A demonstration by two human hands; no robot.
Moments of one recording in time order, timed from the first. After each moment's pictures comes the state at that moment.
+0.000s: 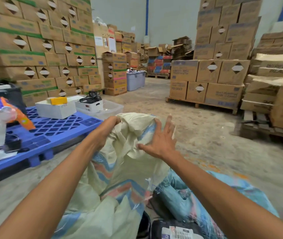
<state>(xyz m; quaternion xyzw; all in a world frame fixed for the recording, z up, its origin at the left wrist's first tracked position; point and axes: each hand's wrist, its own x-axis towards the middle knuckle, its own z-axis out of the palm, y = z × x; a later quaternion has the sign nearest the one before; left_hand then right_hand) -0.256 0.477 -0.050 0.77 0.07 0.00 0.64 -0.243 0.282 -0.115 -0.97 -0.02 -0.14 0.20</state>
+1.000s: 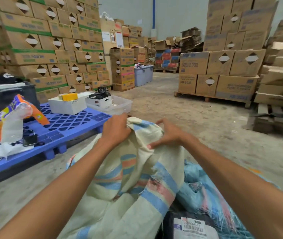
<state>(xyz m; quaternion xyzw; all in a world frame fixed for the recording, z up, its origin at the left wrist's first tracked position) -0.255 0.493 -0.080 0.96 -0.04 0.27 0.10 -0.233 0.267 -0.091 -0.96 -0.12 0.02 0.26</state>
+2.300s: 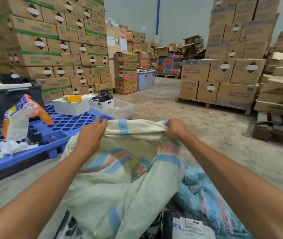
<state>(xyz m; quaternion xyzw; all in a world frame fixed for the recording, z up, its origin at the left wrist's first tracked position) -0.282 0.581 -0.097 0.96 0.01 0.25 -0.13 -0.238 0.280 -0.067 -0.97 -0.03 -0.06 0.23</state>
